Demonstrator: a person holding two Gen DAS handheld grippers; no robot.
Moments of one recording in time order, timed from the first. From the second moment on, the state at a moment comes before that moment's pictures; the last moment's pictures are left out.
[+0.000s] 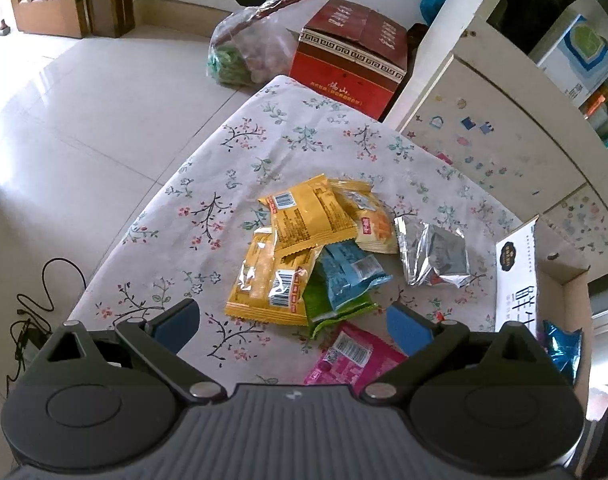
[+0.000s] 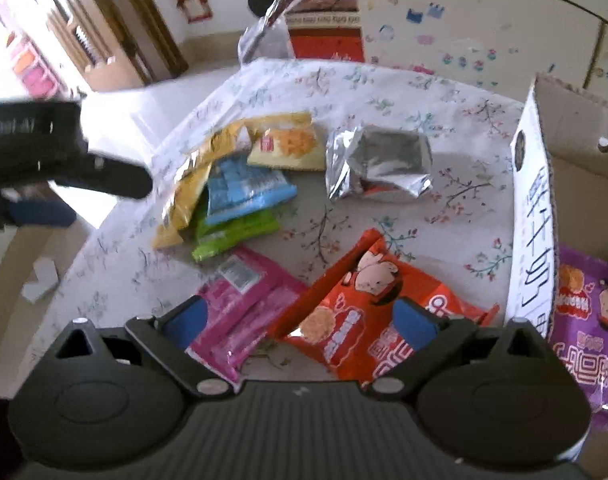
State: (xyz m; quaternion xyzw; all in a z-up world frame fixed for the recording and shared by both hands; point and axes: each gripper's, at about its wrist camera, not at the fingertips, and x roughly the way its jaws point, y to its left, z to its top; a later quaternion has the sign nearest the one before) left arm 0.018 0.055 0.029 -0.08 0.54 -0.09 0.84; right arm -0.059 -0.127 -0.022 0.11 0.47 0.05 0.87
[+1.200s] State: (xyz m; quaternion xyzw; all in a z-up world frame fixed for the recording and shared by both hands) left arm 0.002 -0.007 -0.034 0.05 0.59 -0.17 0.79; right arm -0.119 -0.086 -0.056 0.04 0.52 0.01 0.85
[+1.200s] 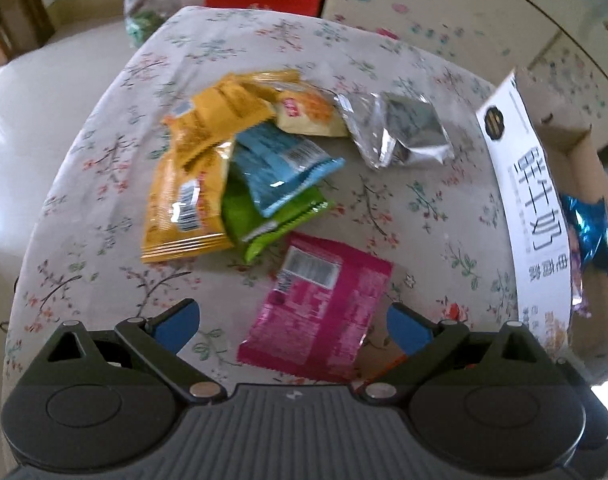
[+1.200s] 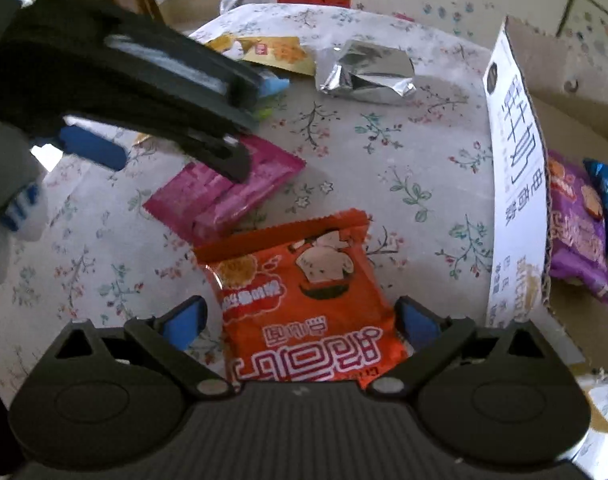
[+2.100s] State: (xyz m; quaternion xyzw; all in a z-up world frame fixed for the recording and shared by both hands) left arm -0.016 -0.031 -0.055 0.13 0.56 -0.19 0.80; right arm -0.138 -0.102 -0.051 0.05 0.51 -0.03 0.86
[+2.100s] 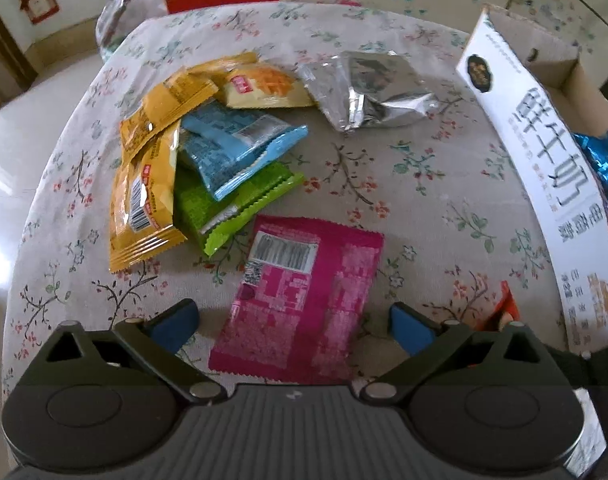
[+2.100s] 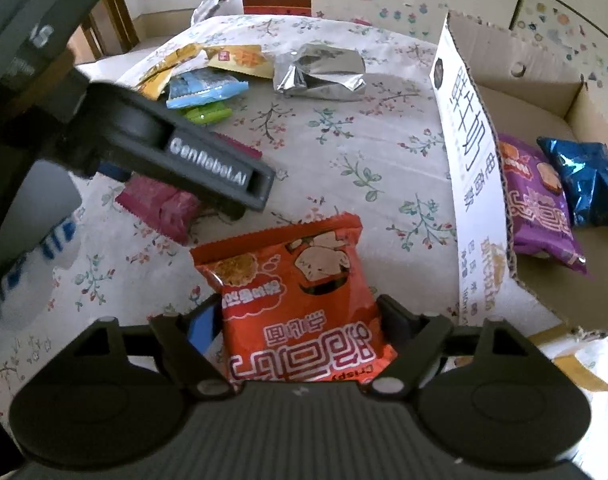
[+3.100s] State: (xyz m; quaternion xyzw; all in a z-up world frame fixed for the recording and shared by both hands) left arm -0.039 0.010 0.046 0.02 0.45 -0.20 0.87; right arm -0.166 -0.131 0.040 0.15 0.39 -0.03 0.91
